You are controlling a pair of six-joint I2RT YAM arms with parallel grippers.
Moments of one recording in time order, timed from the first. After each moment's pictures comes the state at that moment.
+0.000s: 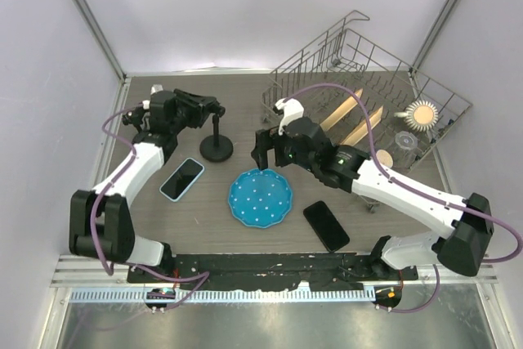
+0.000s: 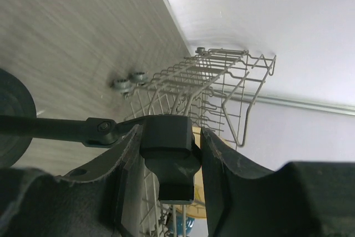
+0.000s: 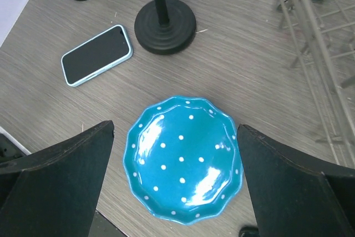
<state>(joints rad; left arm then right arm) -0.16 1.46 1.00 0.10 0.15 -1.28 0.91 1.29 1.14 -0.33 0.22 0.39</state>
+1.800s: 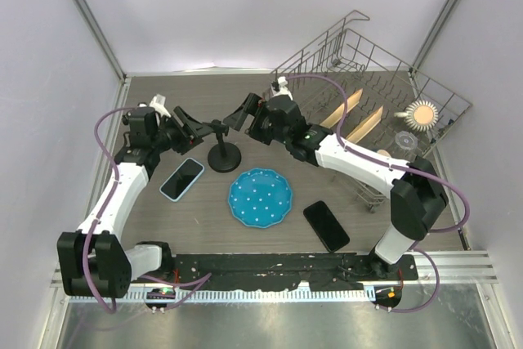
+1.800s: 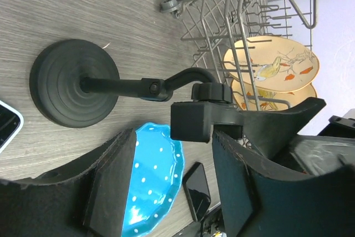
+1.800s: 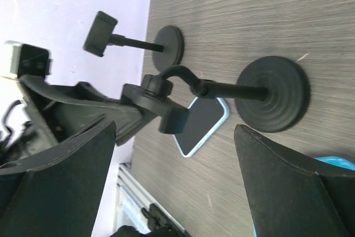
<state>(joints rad) -0.05 1.18 0.87 -0.23 0.47 -0.81 0.80 1.65 1.30 -0.03 0.04 0.99</state>
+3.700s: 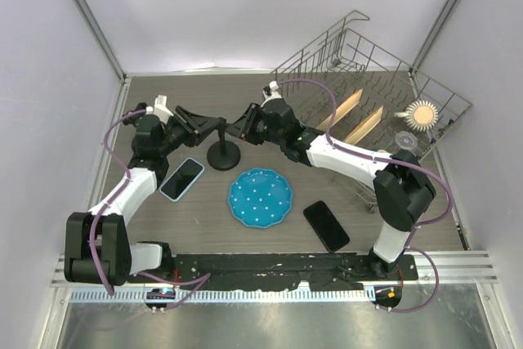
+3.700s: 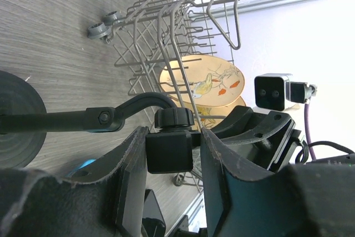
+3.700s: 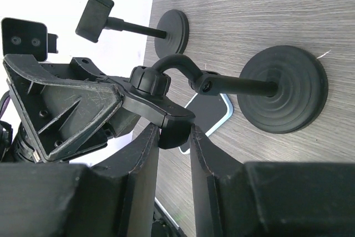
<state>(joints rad) -0.08 1.27 0.67 0.36 0.56 -1.11 0.78 1.75 1.27 0.13 -0.07 1.00</state>
